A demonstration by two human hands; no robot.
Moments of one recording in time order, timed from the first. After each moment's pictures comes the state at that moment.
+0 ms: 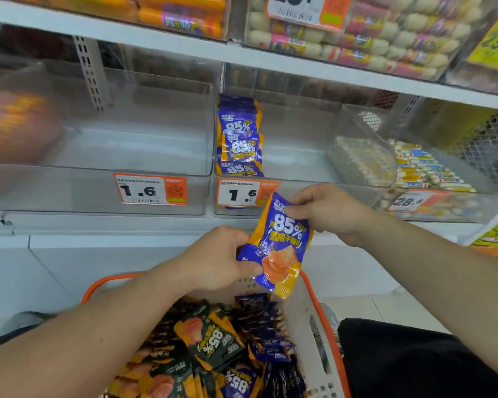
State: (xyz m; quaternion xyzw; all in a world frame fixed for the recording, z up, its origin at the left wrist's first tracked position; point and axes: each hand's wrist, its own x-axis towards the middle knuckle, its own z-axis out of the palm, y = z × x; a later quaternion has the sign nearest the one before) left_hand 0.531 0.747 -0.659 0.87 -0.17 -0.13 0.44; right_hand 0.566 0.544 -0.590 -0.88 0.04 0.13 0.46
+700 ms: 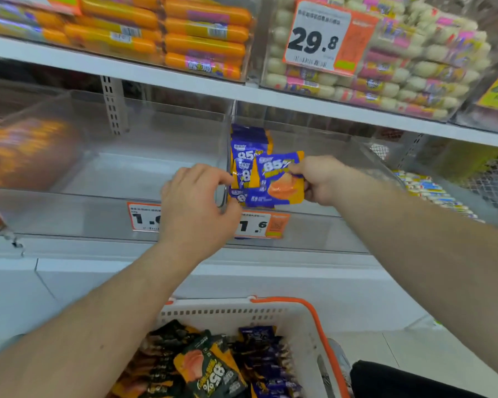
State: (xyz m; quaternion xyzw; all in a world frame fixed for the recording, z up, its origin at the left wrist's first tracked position) left_hand 0.574 0.774 -0.606 0.86 -0.08 0.37 0.33; right_hand 0.675 0.577 -0.552 -0.80 0.15 0.06 0.58
